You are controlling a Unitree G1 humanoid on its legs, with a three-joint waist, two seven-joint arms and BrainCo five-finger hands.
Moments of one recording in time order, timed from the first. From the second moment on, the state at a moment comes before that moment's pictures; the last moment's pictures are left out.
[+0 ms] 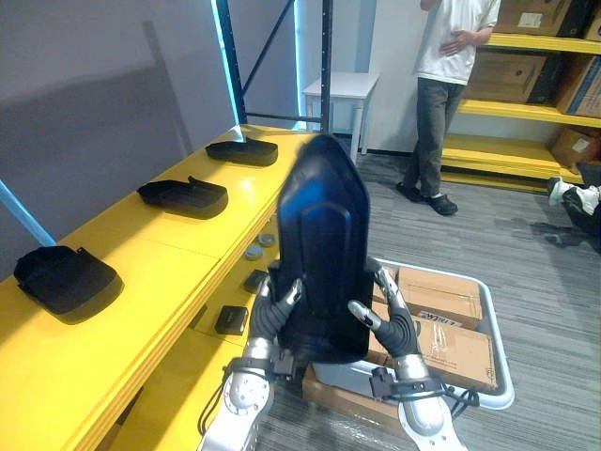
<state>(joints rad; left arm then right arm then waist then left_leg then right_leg) 0.11 0.08 -0.30 -0.18 0.12 -0.13 0.29 0.24 -0.08 0.32 -0.31 -0.15 -0.19 -0.24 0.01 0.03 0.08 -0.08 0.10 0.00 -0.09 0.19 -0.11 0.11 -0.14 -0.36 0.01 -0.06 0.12</state>
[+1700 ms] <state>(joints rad) 0.12 0.14 -0.09 -0.40 -0.14 -0.29 0.31 0.16 0.06 0.01 -0.30 0.09 -0.26 -0.19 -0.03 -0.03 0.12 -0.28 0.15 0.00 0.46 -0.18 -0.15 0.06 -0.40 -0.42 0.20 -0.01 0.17</state>
